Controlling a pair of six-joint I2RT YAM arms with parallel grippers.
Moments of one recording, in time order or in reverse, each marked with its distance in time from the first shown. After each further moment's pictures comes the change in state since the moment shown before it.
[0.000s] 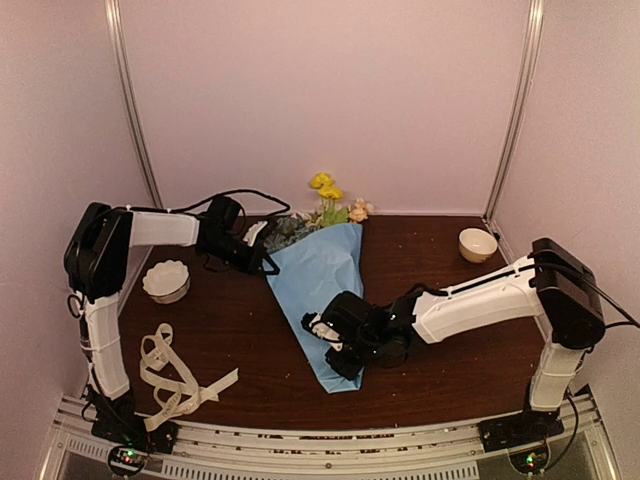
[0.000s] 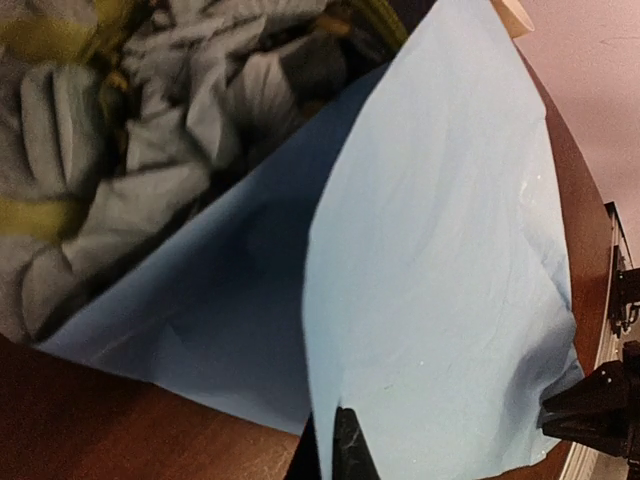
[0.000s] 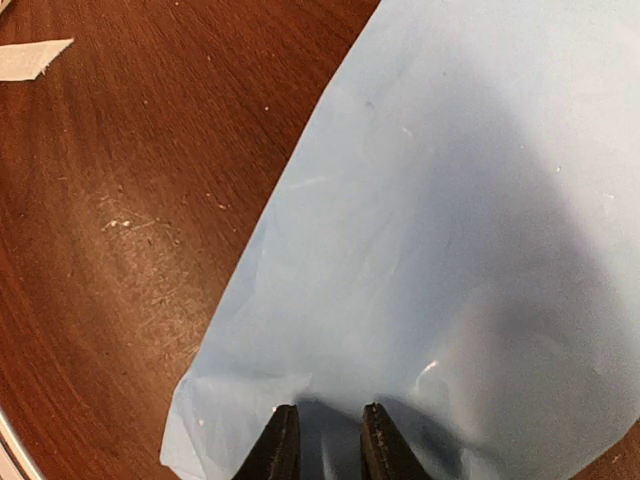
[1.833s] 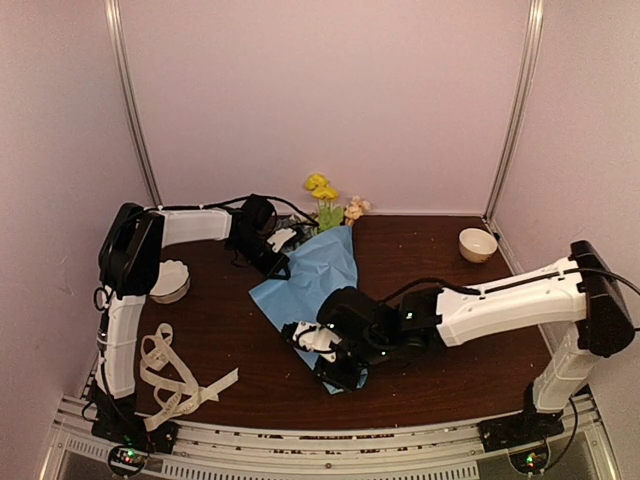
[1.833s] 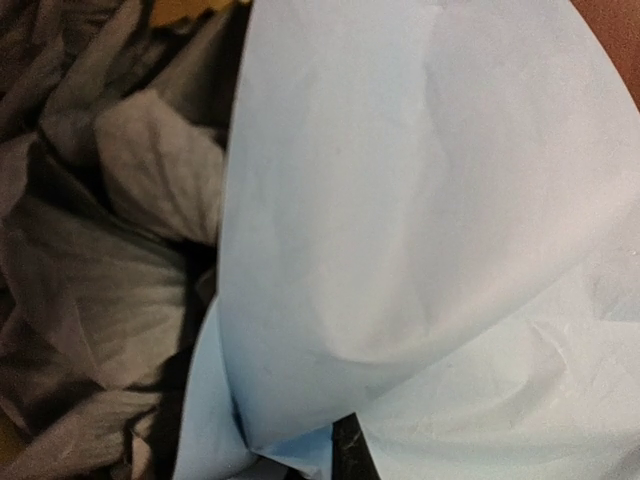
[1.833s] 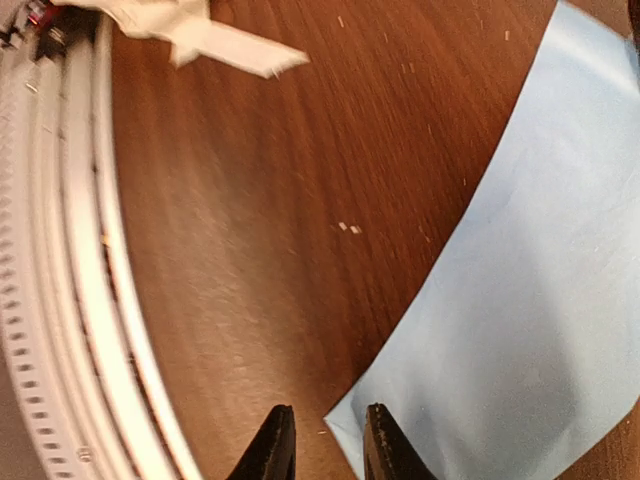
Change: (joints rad) left arm -0.118 0.207 0.336 -0.246 -0.320 0.228; right arm 0.118 -0.099 0.065 -0.123 -0.092 -0.133
